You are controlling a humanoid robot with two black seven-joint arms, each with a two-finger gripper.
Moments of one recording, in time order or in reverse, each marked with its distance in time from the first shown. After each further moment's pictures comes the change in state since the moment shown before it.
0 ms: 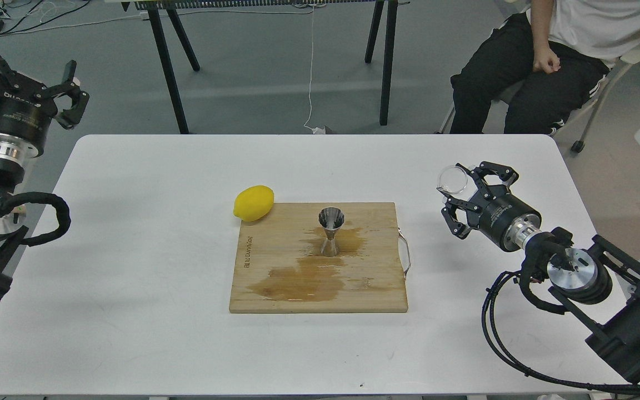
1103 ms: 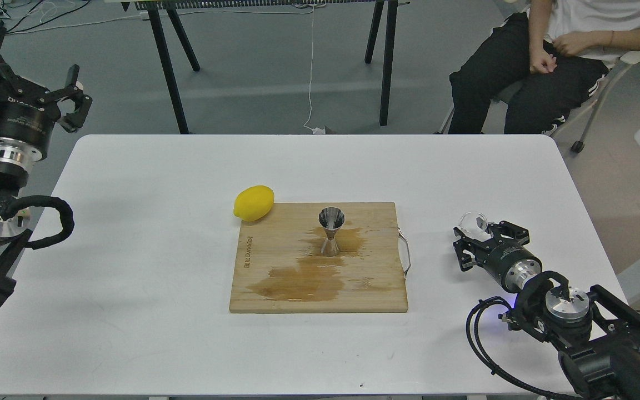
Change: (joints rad) left arm 0.002 -0.004 0.000 0.000 0.000 0.000 -0.010; right arm -0.015 0.187 0.068 -0.391 0.291 0.129 -0.047
